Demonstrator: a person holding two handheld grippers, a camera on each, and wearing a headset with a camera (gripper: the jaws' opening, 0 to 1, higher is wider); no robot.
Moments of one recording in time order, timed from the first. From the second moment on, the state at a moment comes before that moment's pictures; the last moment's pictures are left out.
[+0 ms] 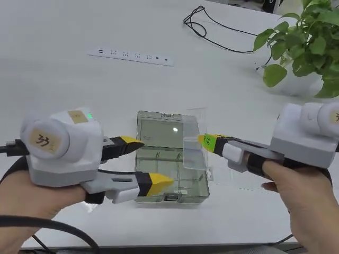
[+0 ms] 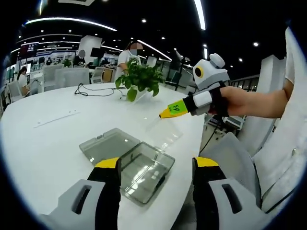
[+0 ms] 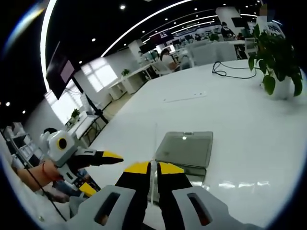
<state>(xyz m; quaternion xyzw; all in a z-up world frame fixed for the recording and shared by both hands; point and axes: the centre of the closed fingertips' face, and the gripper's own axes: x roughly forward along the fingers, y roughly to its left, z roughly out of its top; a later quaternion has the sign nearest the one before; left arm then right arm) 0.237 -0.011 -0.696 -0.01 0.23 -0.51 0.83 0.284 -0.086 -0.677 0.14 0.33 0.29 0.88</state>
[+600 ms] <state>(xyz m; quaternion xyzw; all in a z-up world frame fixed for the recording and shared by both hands) 0.228 0.000 -0.710 0.03 0.22 -0.54 0.81 0.281 -0.098 -0.711 0.13 0.43 0.23 0.86</state>
